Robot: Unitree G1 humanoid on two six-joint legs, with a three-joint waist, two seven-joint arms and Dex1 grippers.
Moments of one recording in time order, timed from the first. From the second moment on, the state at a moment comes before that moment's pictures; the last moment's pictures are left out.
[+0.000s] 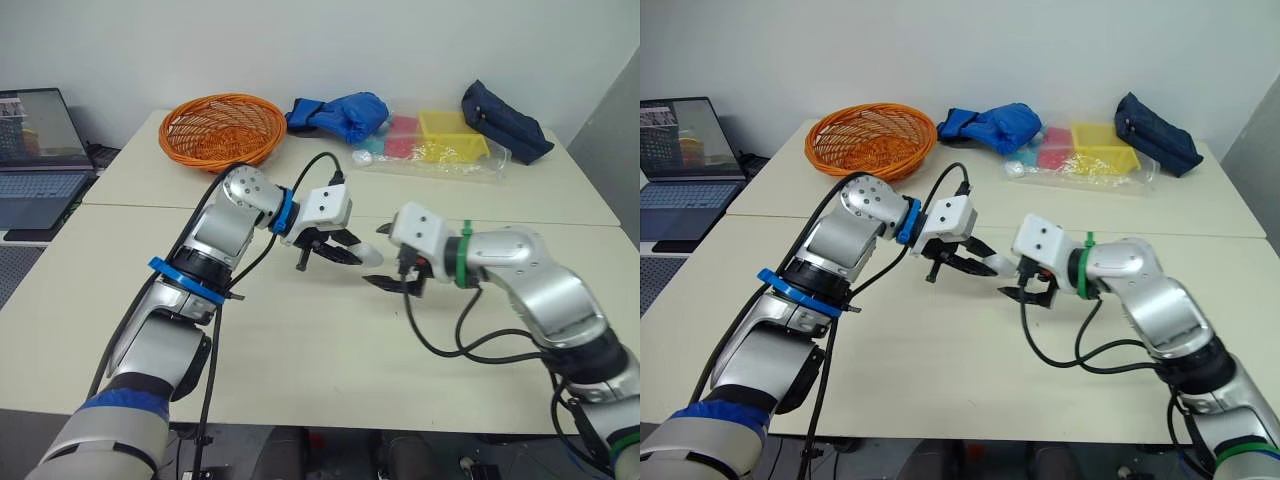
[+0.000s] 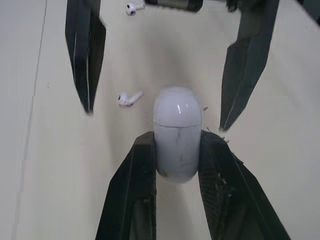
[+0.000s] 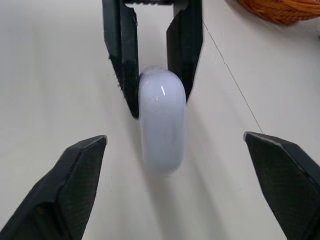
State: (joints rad) left arm -1.00 0.49 -0.32 0.44 -0.13 0.22 -1.50; right arm -0.63 -0.67 0.22 -0.44 0.22 0.83 0.89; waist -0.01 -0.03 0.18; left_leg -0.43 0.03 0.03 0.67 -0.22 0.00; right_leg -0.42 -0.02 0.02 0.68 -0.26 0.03
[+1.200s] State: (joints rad) left arm -0.84 0.49 -0.10 0.15 -0.57 0.88 -1.30; right arm -0.69 -0.69 0.01 -0.48 0.59 1.04 0.72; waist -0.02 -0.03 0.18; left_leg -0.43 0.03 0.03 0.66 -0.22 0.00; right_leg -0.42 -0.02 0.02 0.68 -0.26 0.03
